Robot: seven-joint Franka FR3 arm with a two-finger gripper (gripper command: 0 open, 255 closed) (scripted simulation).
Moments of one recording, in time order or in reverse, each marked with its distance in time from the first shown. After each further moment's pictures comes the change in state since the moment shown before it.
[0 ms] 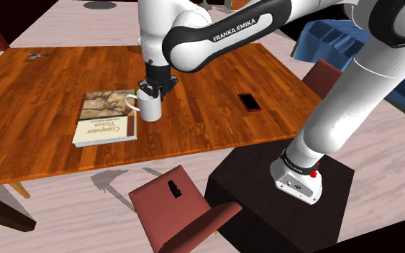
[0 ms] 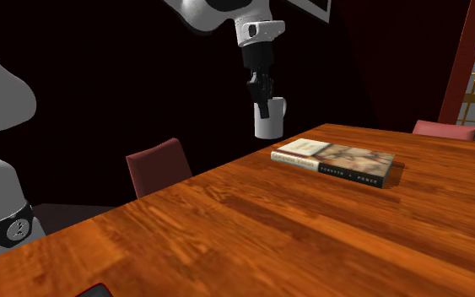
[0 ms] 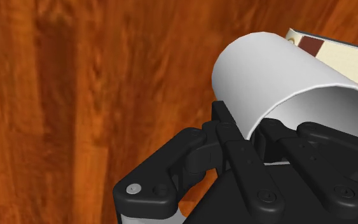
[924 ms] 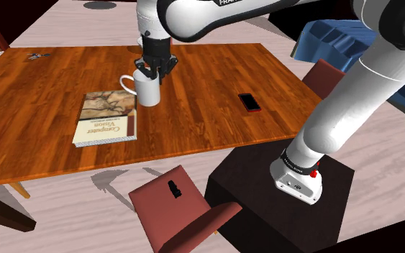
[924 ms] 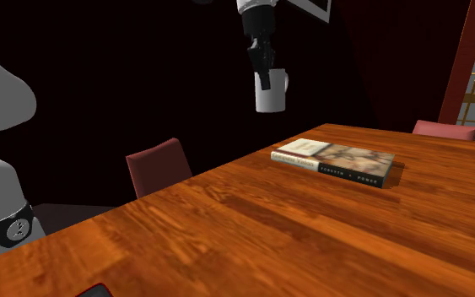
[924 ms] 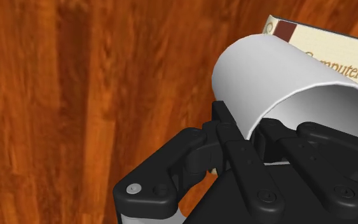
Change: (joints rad) arm -0.004 -0.052 -0.008 0.131 0.042 -0.172 -0.047
